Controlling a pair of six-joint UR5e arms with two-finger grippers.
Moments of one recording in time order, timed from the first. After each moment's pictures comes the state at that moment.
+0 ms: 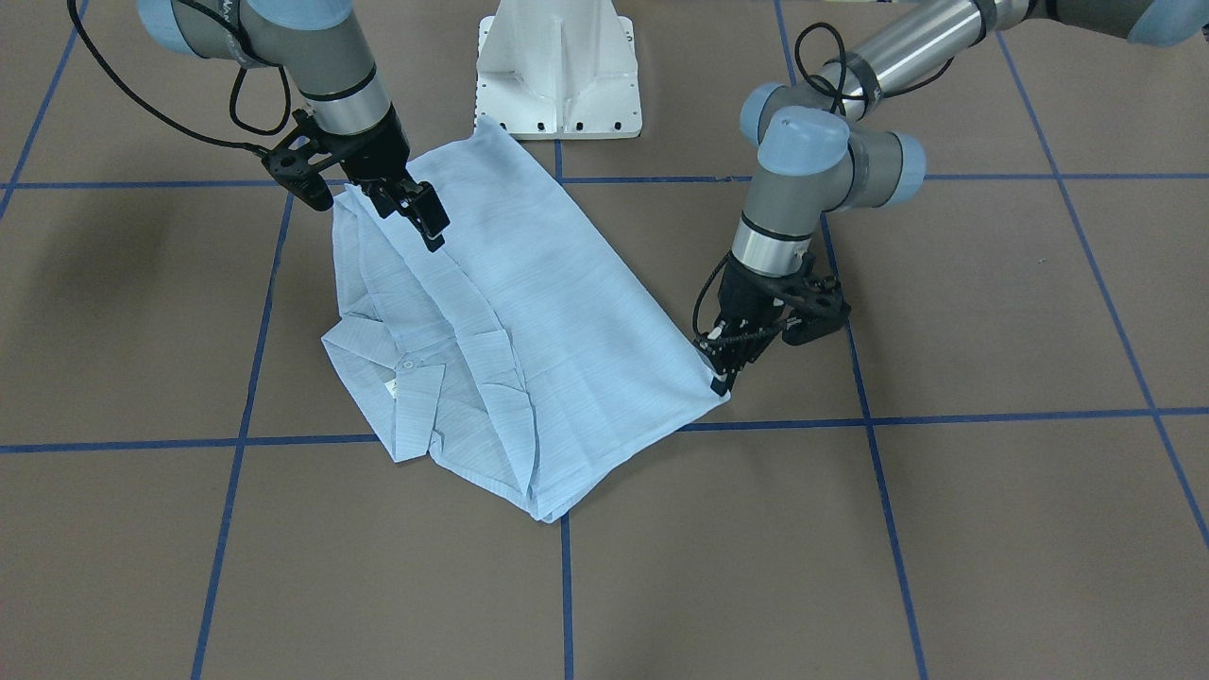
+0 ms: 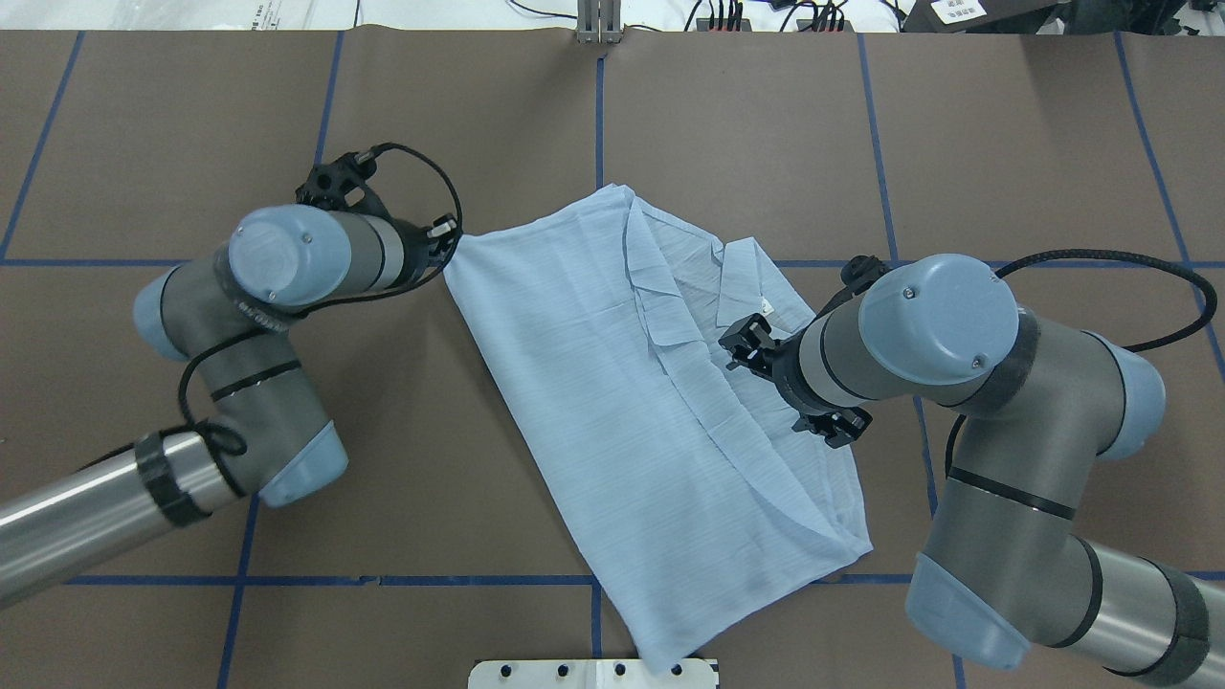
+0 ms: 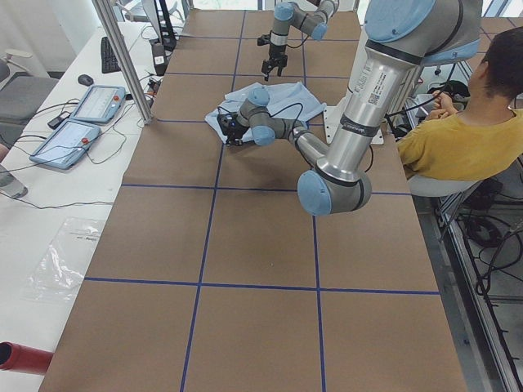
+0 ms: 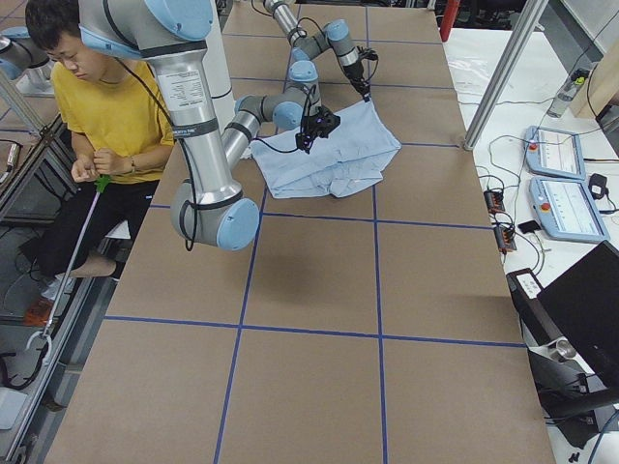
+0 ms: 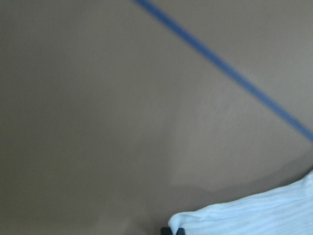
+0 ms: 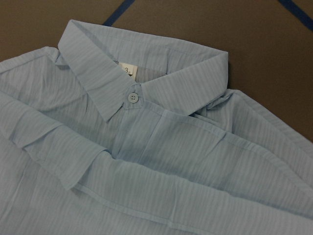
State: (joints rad) left arm -0.66 -2.14 -1.45 -2.19 -1.59 -1.69; right arm 0.51 -1.22 2.03 -1.51 1.82 1.99
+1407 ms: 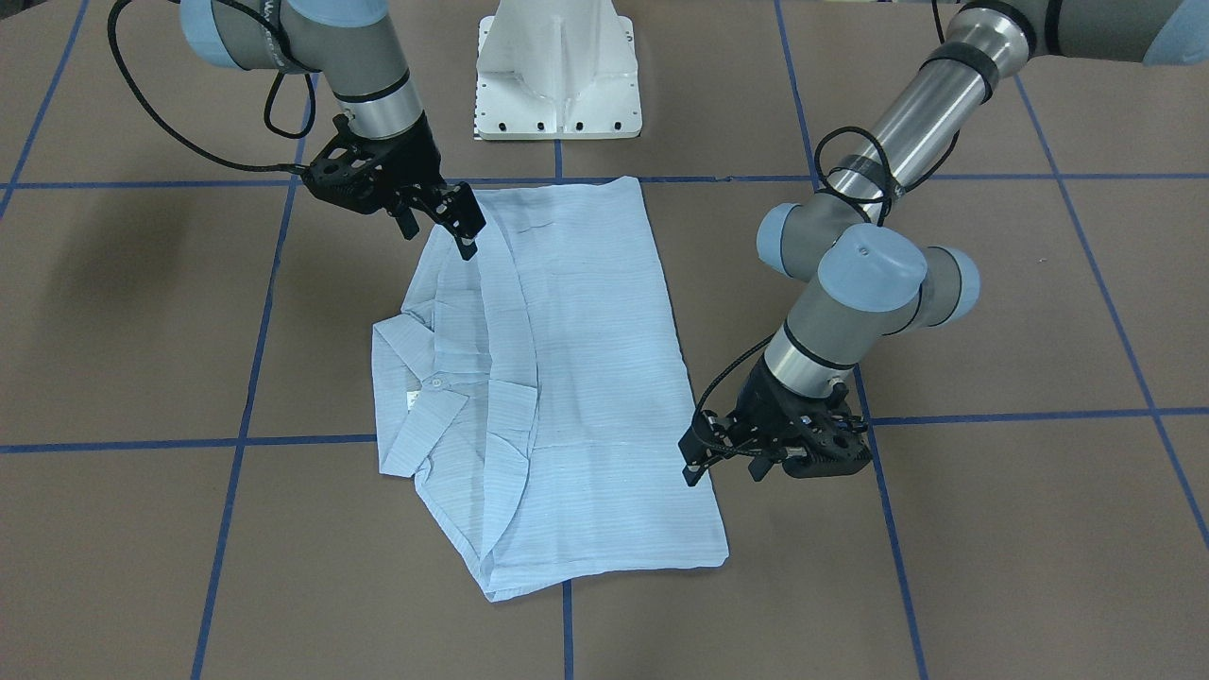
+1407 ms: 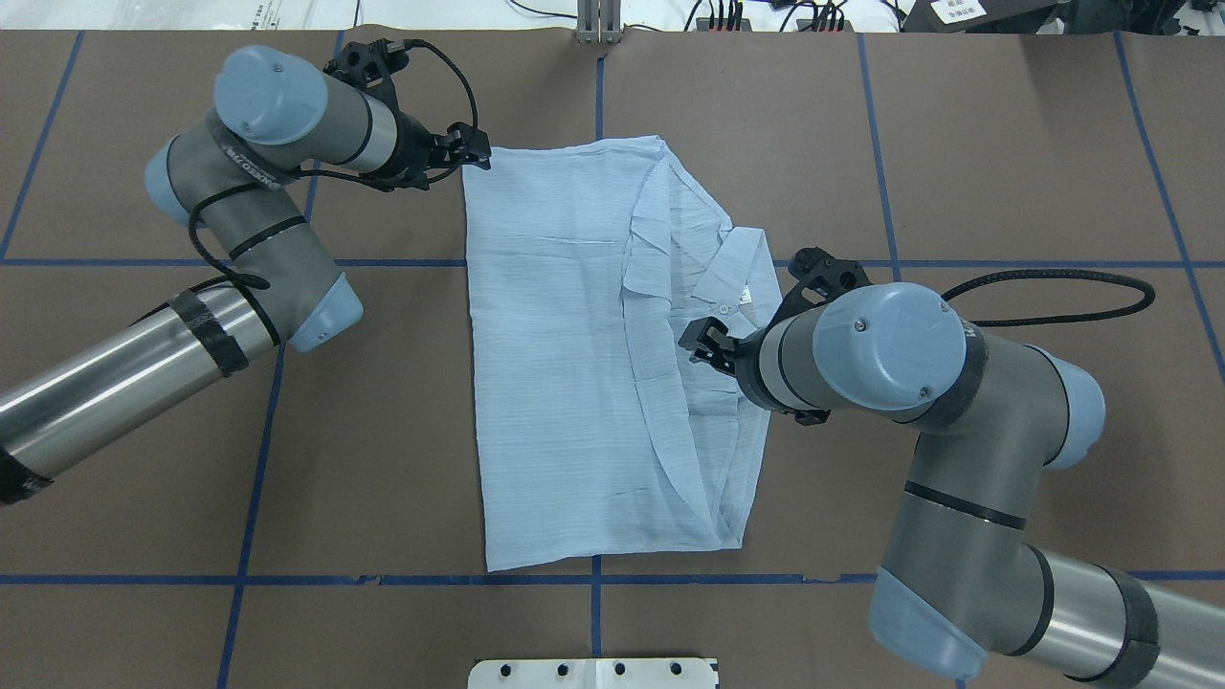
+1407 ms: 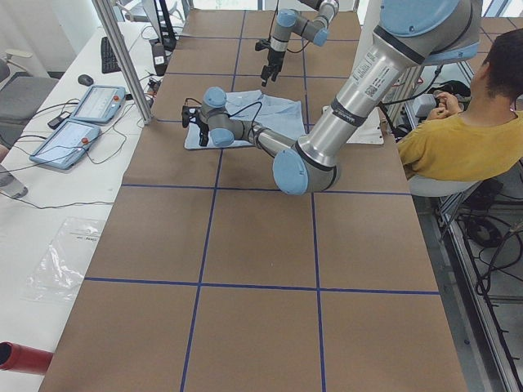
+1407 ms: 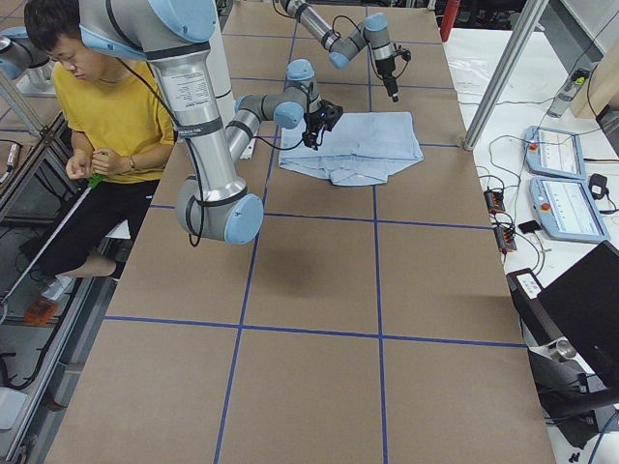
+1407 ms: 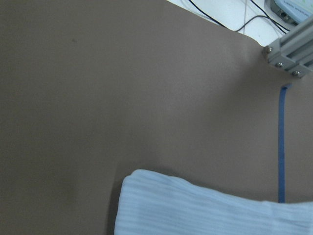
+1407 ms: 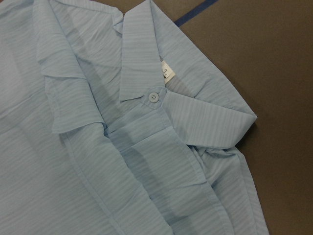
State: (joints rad) left arm -0.82 -2.25 -1.23 -2.39 -1.92 -1.31; right arm 0.46 -1.17 1.98 -1.45 1.70 1.76
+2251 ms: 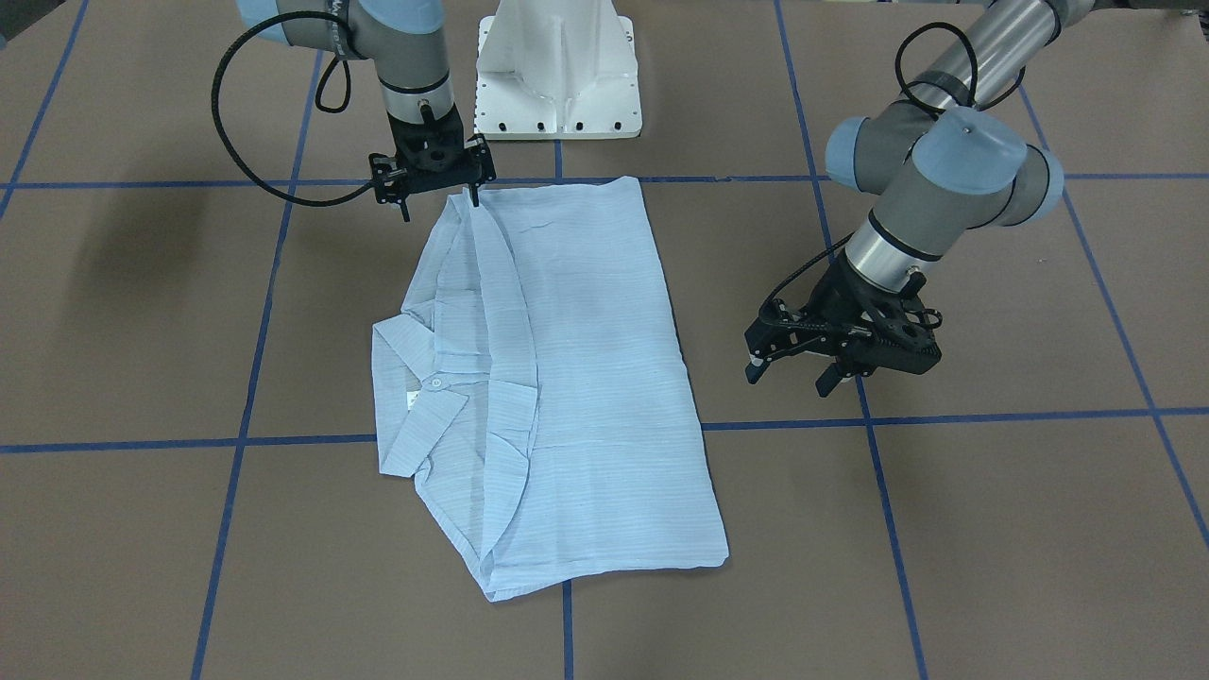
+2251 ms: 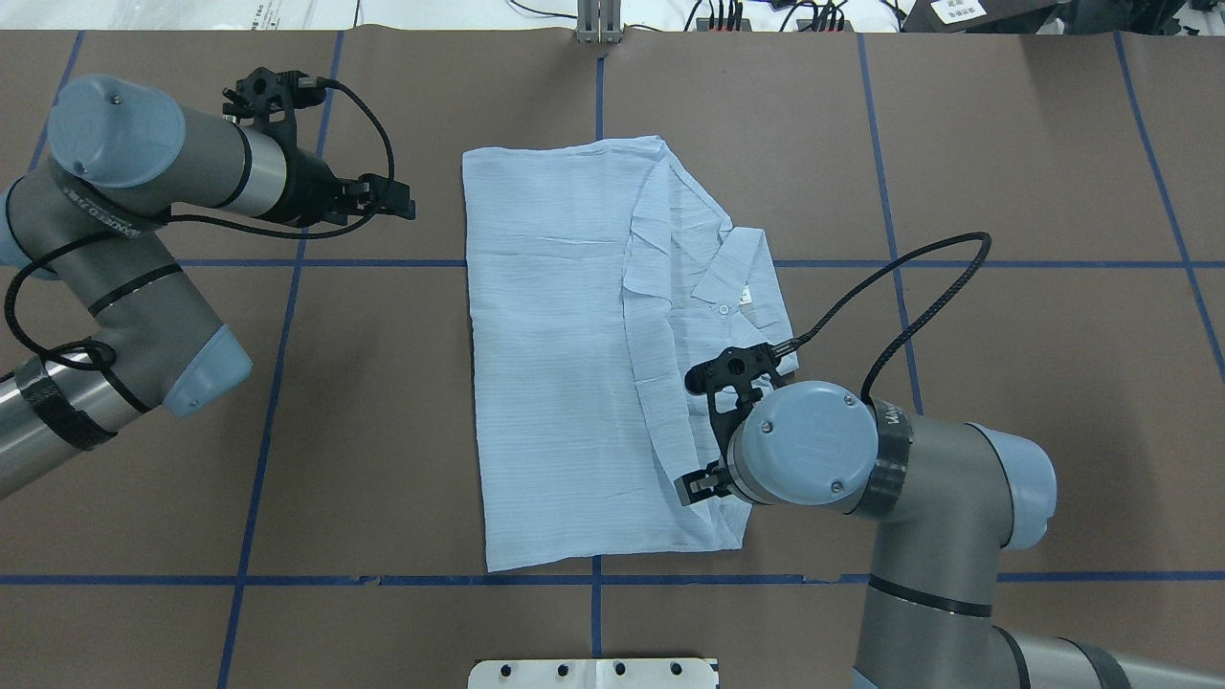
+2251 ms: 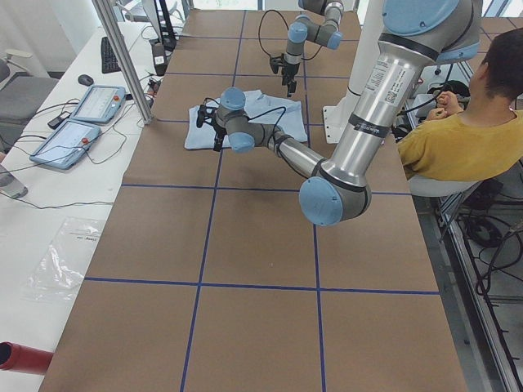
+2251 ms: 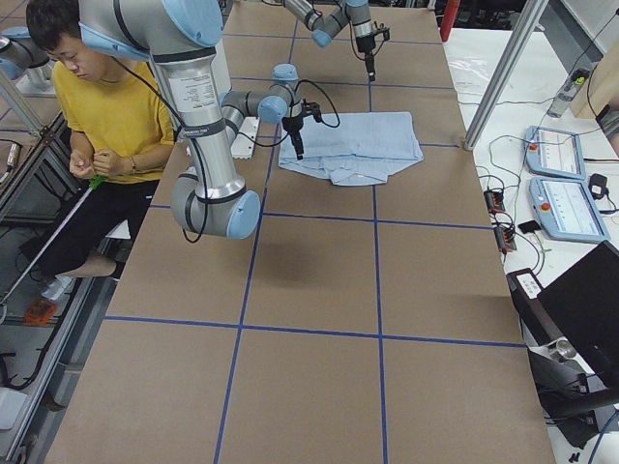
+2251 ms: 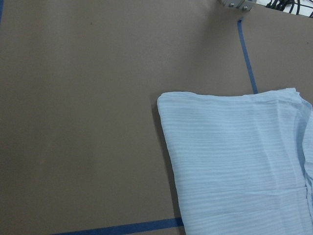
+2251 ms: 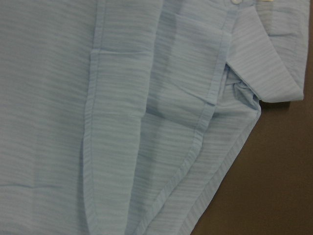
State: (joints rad) left arm -0.83 -2.01 -1.56 -2.26 -1.98 -1.12; right arm 0.32 -1.13 1.99 -1.72 1.67 0.96
